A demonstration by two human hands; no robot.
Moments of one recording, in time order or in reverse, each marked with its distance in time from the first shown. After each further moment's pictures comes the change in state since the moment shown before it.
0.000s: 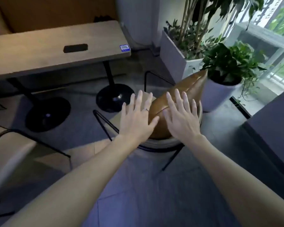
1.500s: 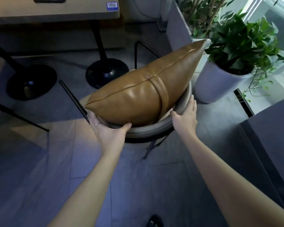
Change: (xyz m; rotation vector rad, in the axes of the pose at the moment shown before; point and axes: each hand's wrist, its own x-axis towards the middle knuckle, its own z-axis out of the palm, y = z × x) left_hand -0.028 0.069 0.150 -1.088 0.421 -0.904; right_hand -0.006 0.145 0.102 0.646 -0.185 0.605
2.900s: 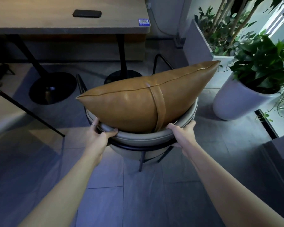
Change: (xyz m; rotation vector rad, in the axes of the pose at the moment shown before) left_hand 0.111 -0.031 -0.120 -0.242 -0.179 -0.203; right_hand -0.023 -0.050 0.106 0.376 -0.229 0.330
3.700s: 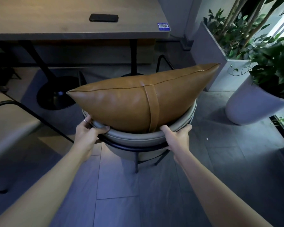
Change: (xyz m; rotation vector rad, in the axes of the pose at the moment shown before) left_hand 0.102 0.046 -0.115 0.086 -0.034 0.041; right_hand -0.031 -0.027 0.142 -0.006 0.052 0.010
